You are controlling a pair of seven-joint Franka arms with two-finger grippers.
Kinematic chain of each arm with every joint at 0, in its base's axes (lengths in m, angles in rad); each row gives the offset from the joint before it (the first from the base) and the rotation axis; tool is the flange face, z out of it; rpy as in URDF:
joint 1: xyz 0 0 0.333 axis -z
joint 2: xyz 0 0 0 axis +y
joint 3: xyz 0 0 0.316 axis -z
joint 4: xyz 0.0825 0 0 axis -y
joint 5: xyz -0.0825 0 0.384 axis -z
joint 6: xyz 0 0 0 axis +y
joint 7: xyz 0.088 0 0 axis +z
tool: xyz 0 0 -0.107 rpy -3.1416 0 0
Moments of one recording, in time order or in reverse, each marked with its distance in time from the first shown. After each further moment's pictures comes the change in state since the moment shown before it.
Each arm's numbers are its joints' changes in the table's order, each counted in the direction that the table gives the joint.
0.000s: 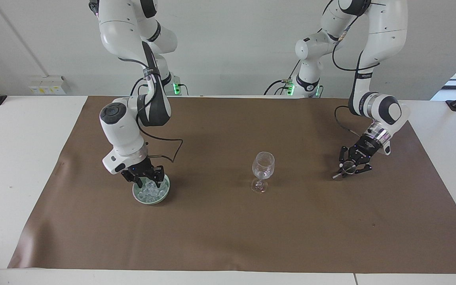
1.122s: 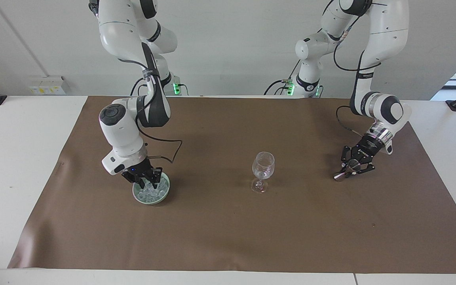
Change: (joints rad) left arm -0.016 0.002 -0.002 0.000 0.000 0.000 -0.002; right arm 0.001 0.001 0.004 0.000 0.000 0.000 -0.001
